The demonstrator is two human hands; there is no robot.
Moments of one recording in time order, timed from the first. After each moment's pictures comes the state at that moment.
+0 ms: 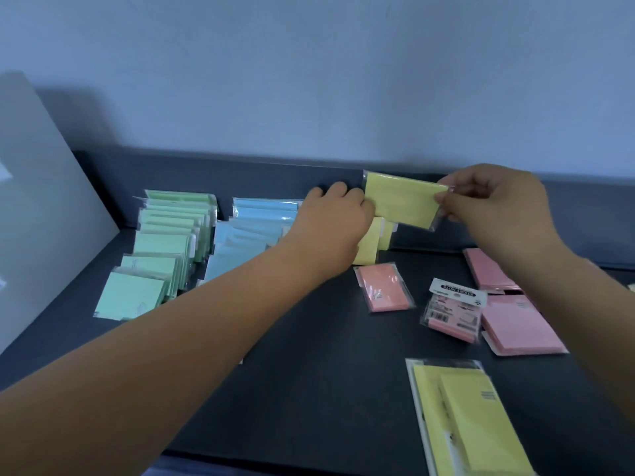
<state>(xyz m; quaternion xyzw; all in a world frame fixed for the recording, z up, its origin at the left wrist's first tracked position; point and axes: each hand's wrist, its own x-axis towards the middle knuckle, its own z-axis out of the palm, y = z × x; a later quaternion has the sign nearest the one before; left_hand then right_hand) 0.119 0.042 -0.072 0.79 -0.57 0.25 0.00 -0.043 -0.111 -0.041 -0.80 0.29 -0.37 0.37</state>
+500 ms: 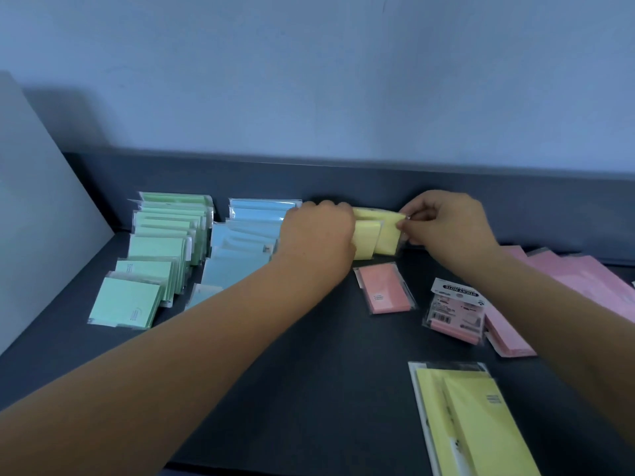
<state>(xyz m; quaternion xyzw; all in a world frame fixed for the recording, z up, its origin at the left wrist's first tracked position) 0.116 0.047 -0.086 0.86 -0.47 0.18 0.08 -0.008 -0.107 -0.077 -0.84 0.31 -0.27 0.35</state>
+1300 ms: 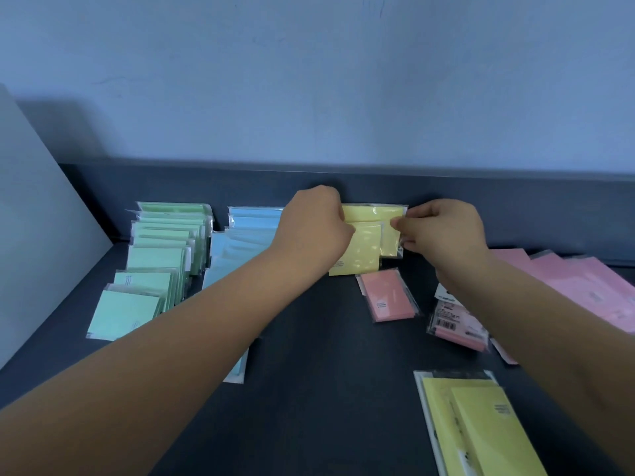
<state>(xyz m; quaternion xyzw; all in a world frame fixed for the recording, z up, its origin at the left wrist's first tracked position) 0.134 0.043 -0.063 0.86 -0.40 0.04 0.30 0.012 -0.103 -0.090 -0.71 0.40 -0.33 0.47</state>
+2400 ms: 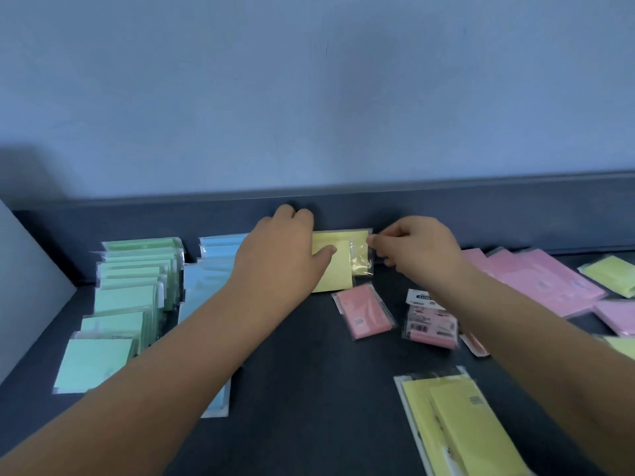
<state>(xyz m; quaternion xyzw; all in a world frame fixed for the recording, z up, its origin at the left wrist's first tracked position) 0.118 0.071 -0.052 0.85 -0.48 0.12 0.16 -0.017 -0.085 -0.069 -0.80 0.41 -0.25 0.36</state>
